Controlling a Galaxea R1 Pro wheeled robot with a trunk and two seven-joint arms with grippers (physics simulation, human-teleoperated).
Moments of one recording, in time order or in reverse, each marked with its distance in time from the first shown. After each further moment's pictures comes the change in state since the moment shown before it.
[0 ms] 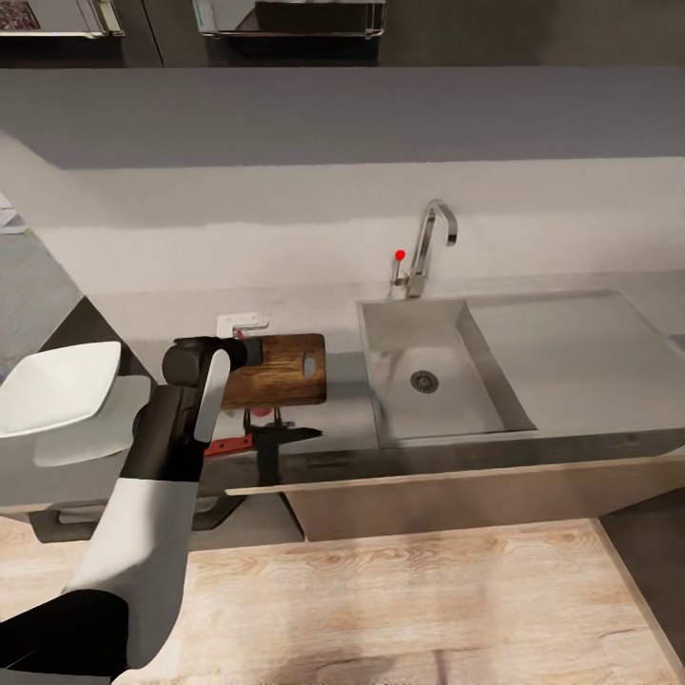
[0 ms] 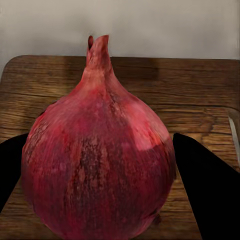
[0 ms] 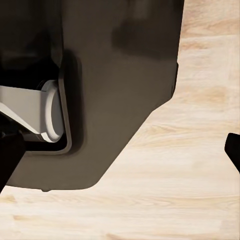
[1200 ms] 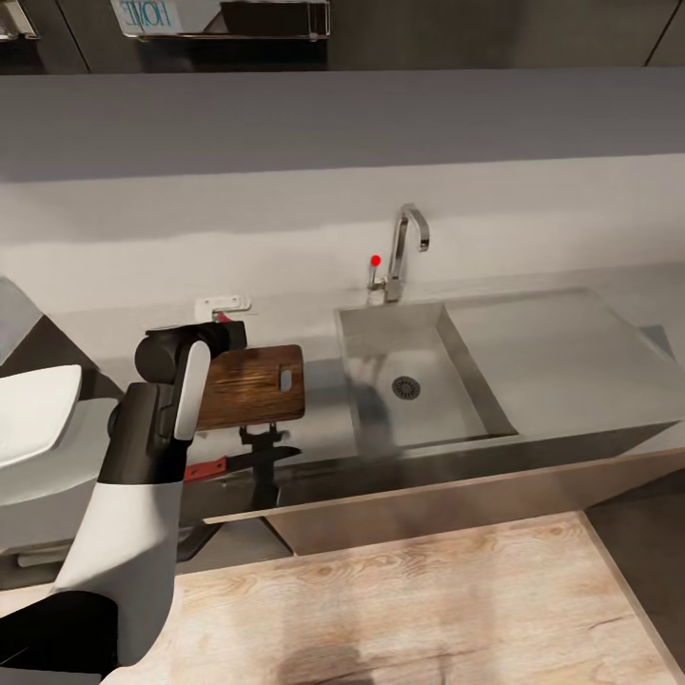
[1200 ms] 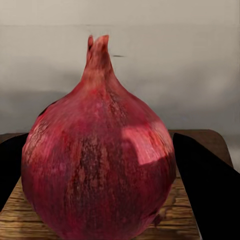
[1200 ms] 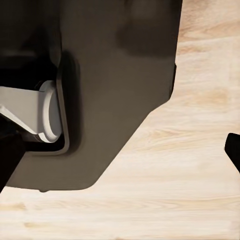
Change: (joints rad) left arm 0.000 0.035 0.006 -0.118 -0.003 -0.002 0.001; right arm 0.000 -0.007 0.004 0.001 0.001 -0.004 0.005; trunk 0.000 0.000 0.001
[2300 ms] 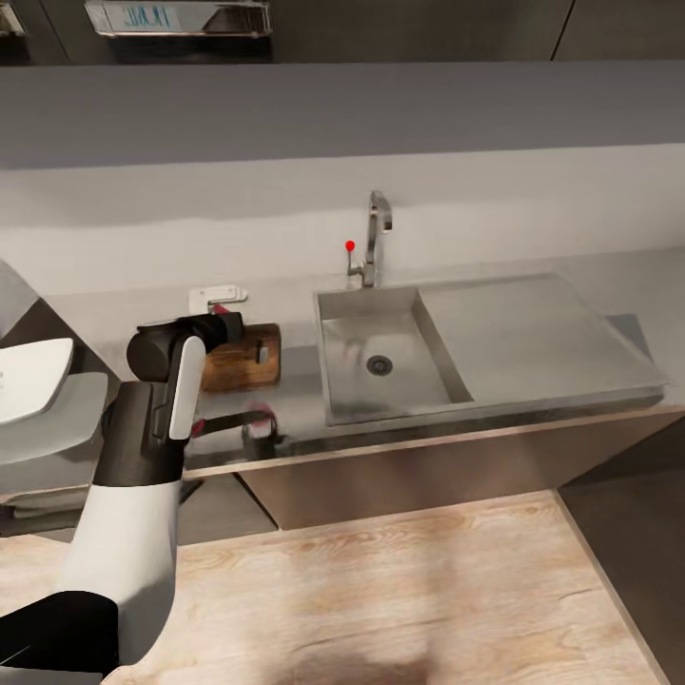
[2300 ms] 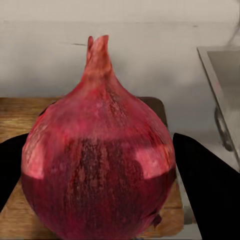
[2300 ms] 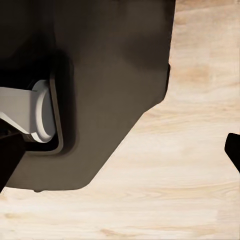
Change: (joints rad) left arm -0.003 -0.004 0.000 -0.055 0.000 0.002 -0.001; right arm 0.000 -0.015 0.000 -0.001 0.002 0.000 0.006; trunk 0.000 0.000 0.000
